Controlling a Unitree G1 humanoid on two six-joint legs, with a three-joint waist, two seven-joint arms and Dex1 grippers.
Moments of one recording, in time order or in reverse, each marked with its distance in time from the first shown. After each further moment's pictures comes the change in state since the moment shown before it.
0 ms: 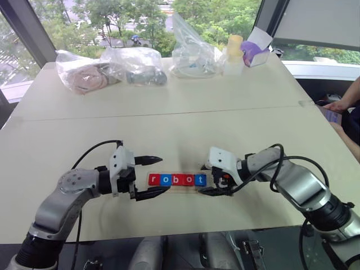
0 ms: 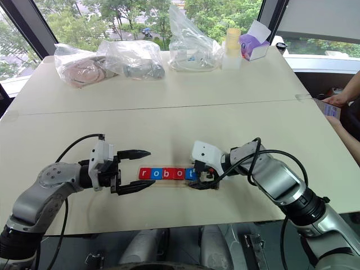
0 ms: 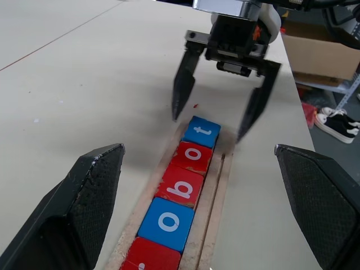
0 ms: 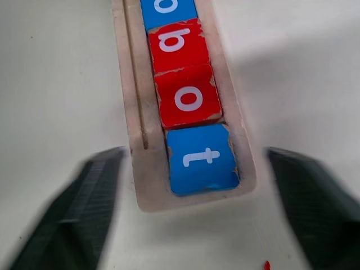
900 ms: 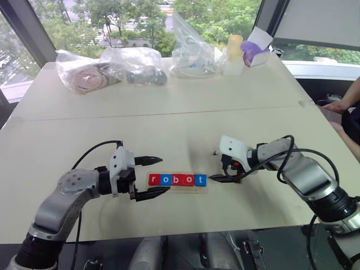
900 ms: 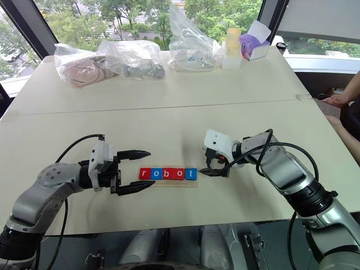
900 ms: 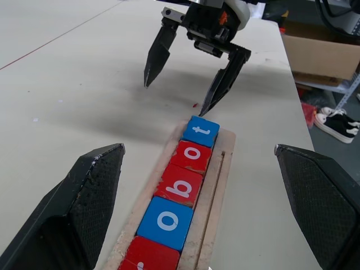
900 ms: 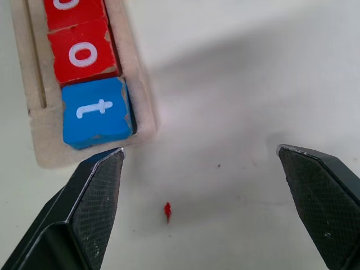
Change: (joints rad) left arm 0.004 0.000 0.000 -0.002 0.000 -0.002 -0.001; right arm -0.029 -0.036 -0.043 0.150 -0.088 -0.128 -0.004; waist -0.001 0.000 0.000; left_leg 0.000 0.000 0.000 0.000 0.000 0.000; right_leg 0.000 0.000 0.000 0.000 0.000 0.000
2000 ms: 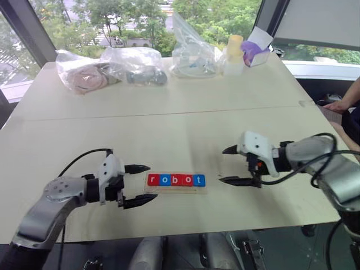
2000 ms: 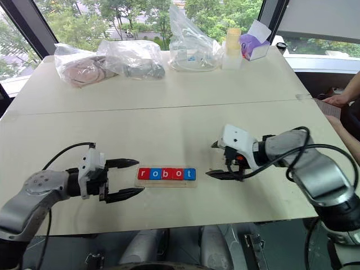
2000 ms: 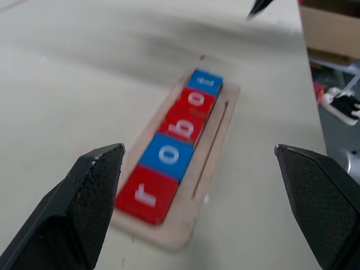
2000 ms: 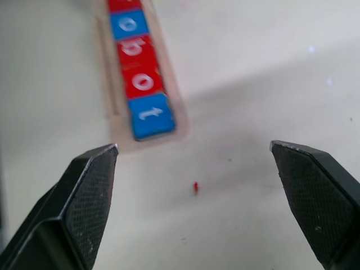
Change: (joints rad) left arm 0.109 0.109 0.075 0.013 0.006 0.003 -0.026; right arm 0.157 -0.153 -0.334 -0.230 0.239 0.034 0.144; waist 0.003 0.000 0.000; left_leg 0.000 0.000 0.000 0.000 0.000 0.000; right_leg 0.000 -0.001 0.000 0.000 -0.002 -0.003
